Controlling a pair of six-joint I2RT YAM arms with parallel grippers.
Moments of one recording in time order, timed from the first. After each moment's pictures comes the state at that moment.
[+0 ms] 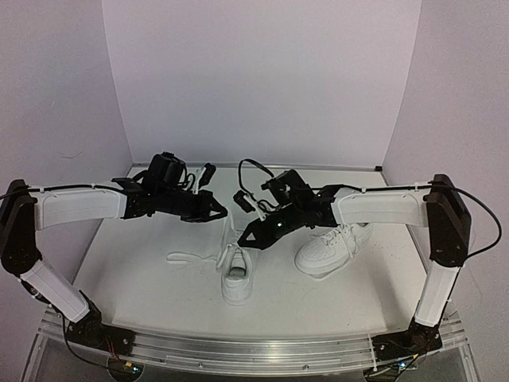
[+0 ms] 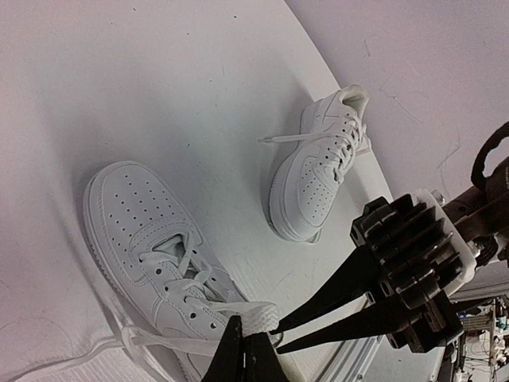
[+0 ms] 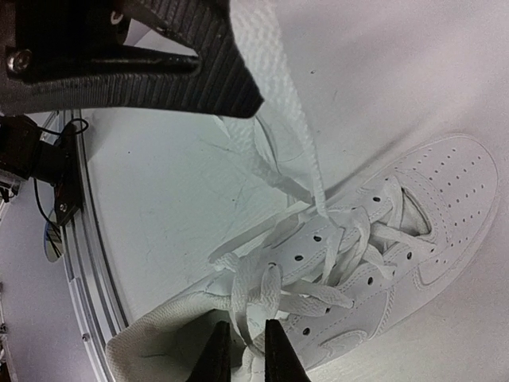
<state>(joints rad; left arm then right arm) -0.69 1.51 1.03 -0.12 0.44 -0.52 0.90 1.87 1.35 -0.27 -0.42 0.18</state>
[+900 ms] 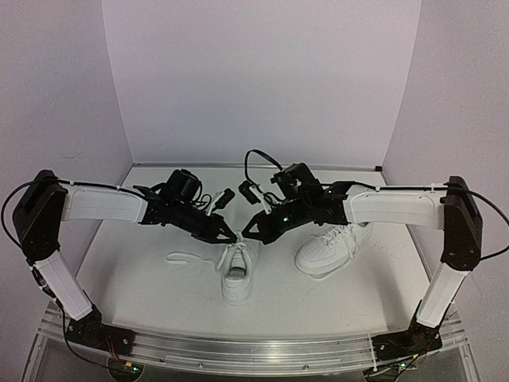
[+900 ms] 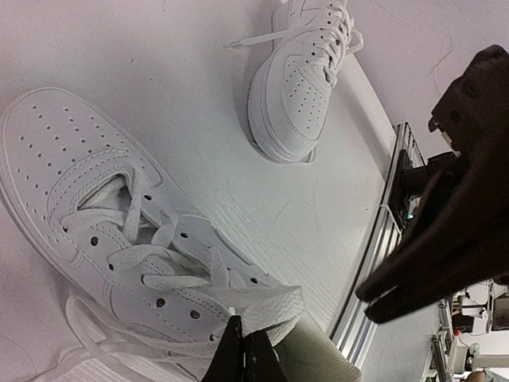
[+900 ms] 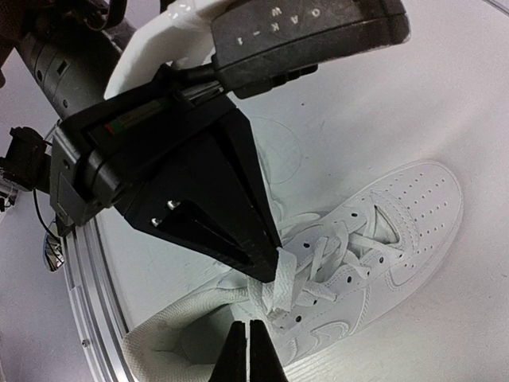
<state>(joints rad) -0.71 1.67 1.03 -0.14 0.64 -0.33 0.90 1.79 1.32 -0.25 -0.37 0.18</state>
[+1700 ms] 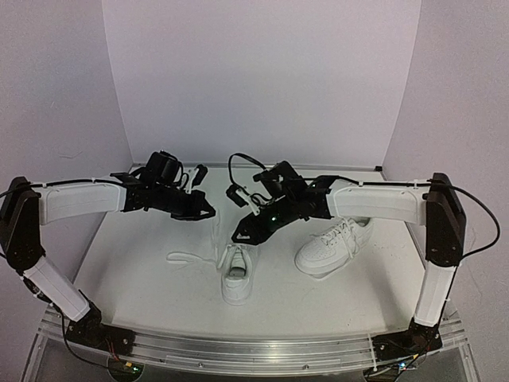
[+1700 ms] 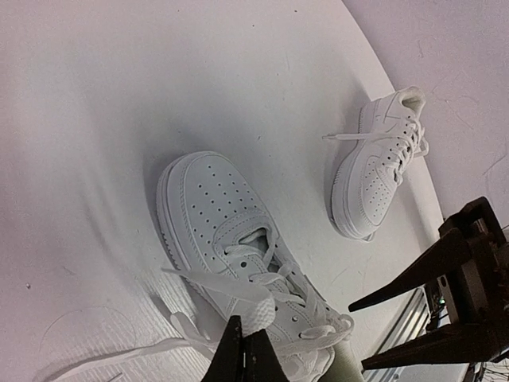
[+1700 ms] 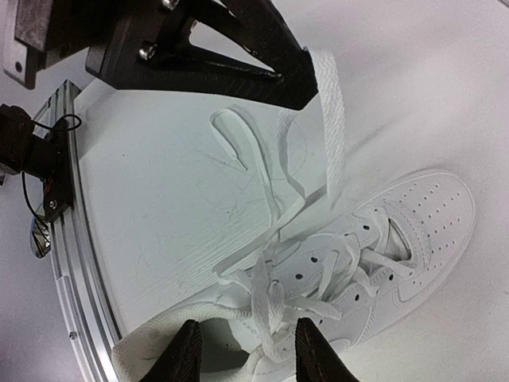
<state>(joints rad) -0.61 1.54 1.06 -0.25 0.38 -0.42 0.92 1.91 1.48 -0.39 -0.35 0.09</state>
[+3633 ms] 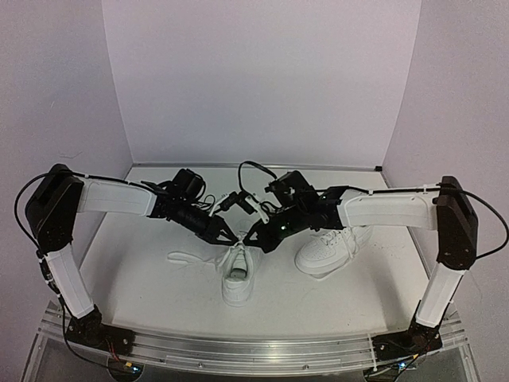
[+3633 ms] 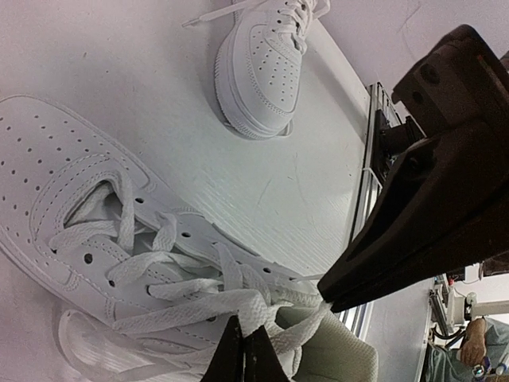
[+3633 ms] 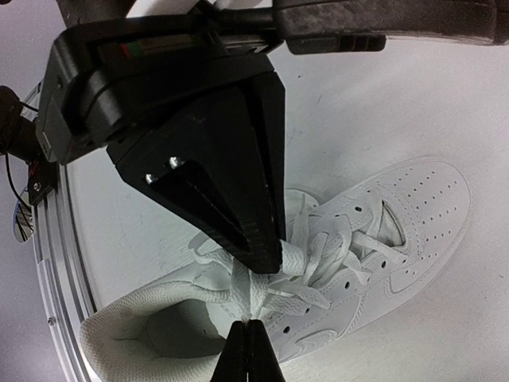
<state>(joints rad) -0.67 1.78 1.11 -0.22 0.82 -0.15 0.92 1.82 1.31 -0.28 -0.33 0.07</state>
